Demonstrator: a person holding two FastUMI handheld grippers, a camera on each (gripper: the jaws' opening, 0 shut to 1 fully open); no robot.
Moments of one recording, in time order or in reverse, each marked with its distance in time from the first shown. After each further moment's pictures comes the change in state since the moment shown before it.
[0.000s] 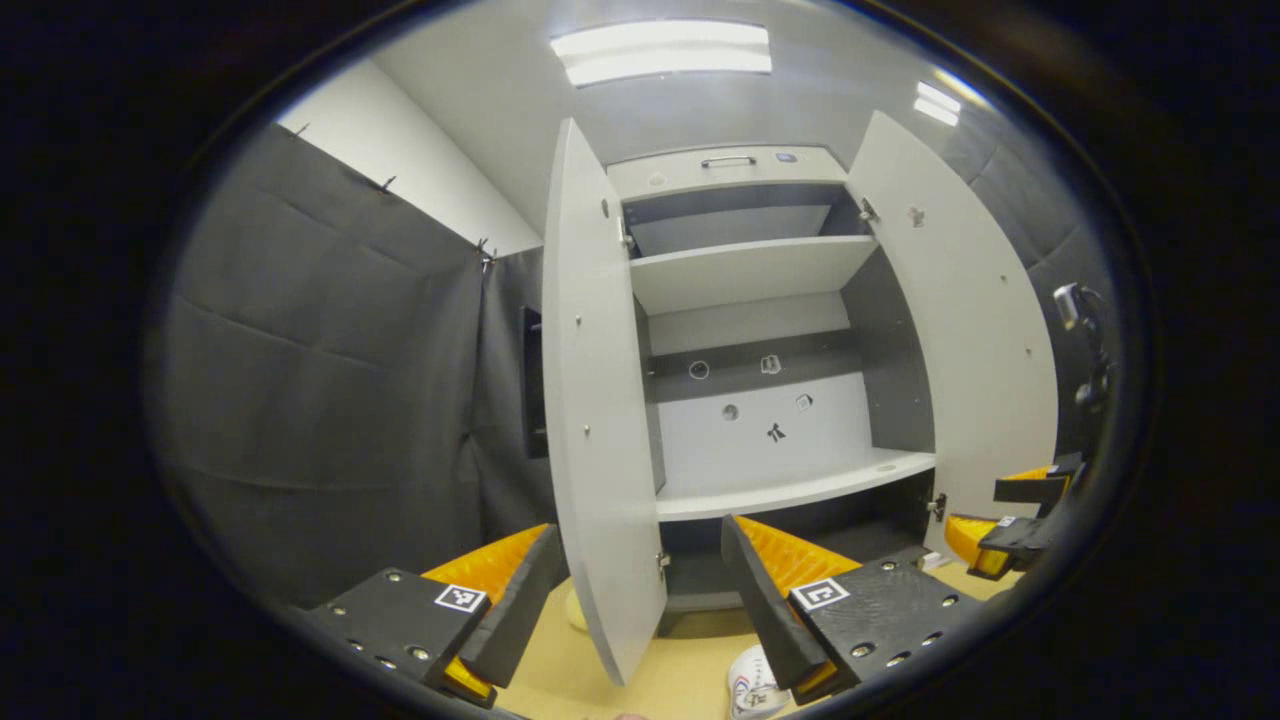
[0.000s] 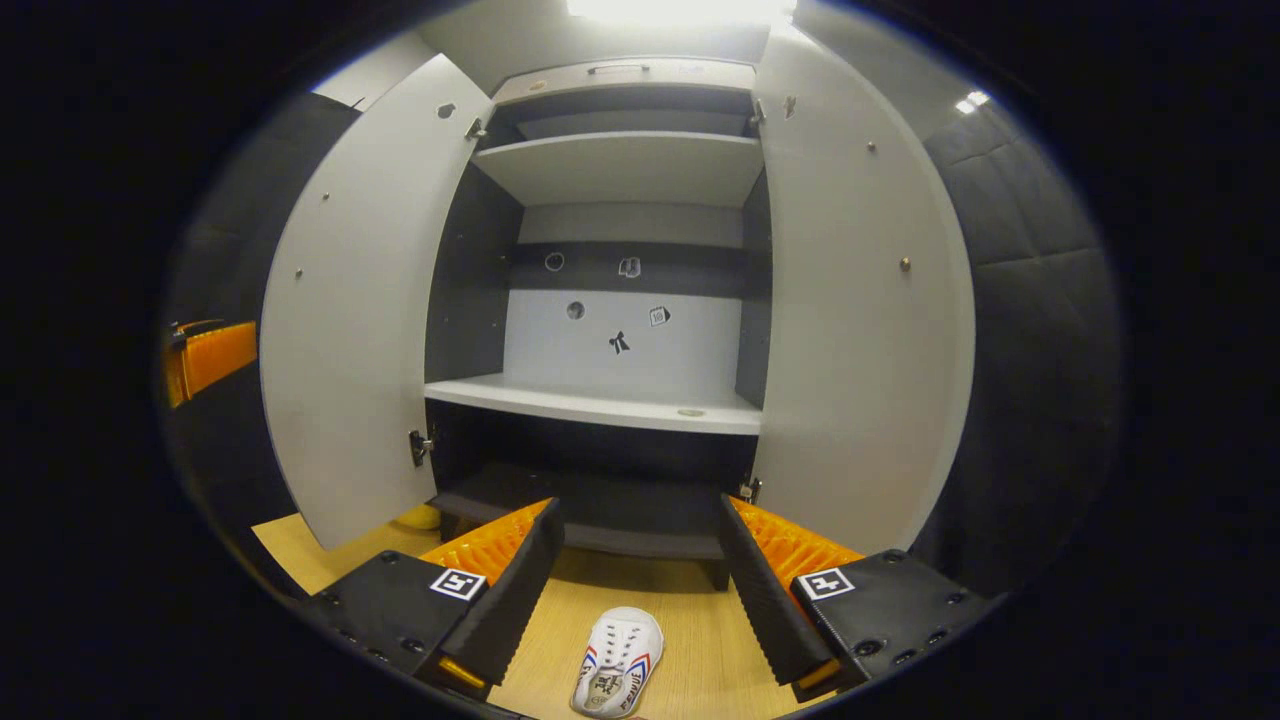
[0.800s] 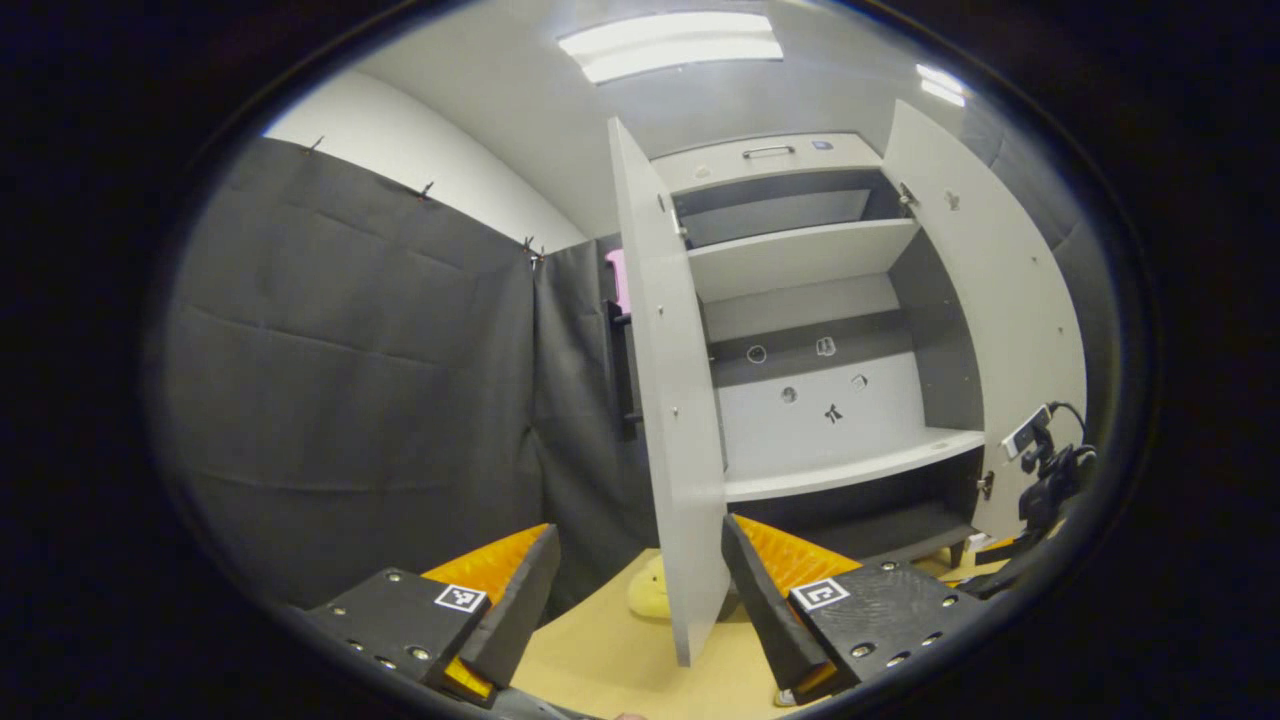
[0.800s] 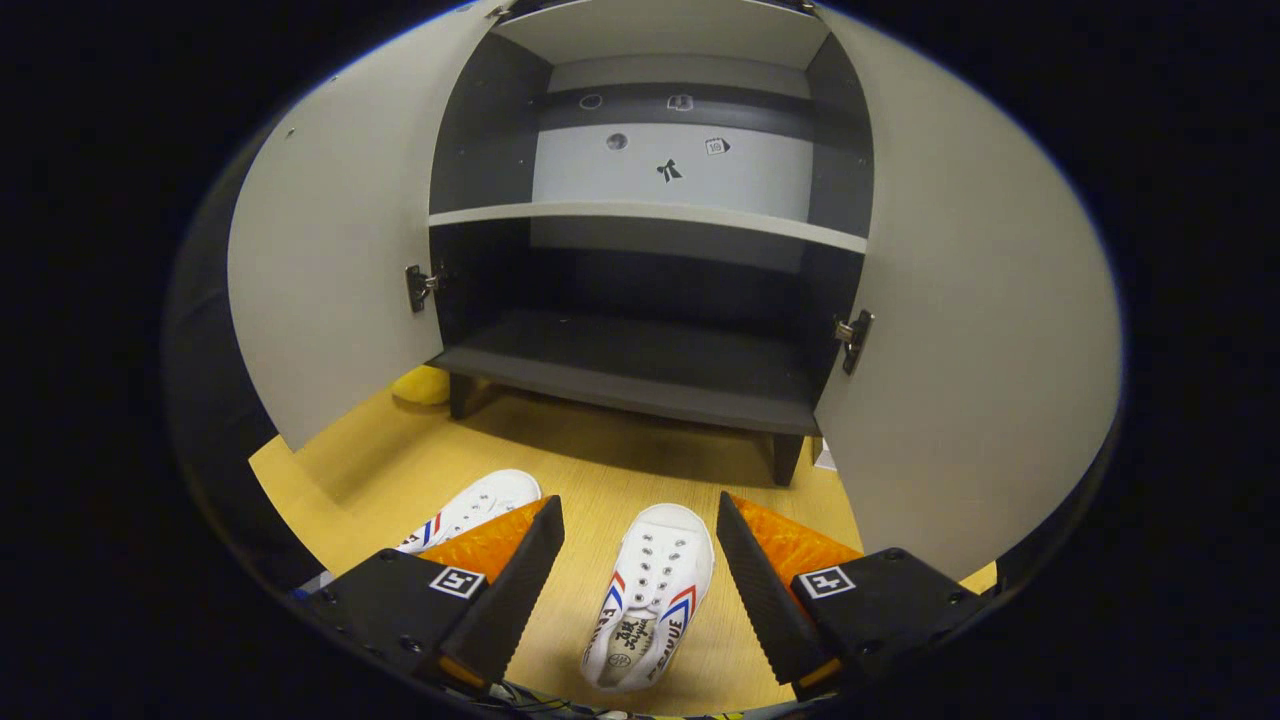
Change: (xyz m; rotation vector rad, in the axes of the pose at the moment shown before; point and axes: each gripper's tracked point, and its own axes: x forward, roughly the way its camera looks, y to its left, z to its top) left arm -0.028 0.052 -0.011 0.039 0.041 0.149; right arm 0.046 0.038 -0.136 -0.034 0.406 0.114
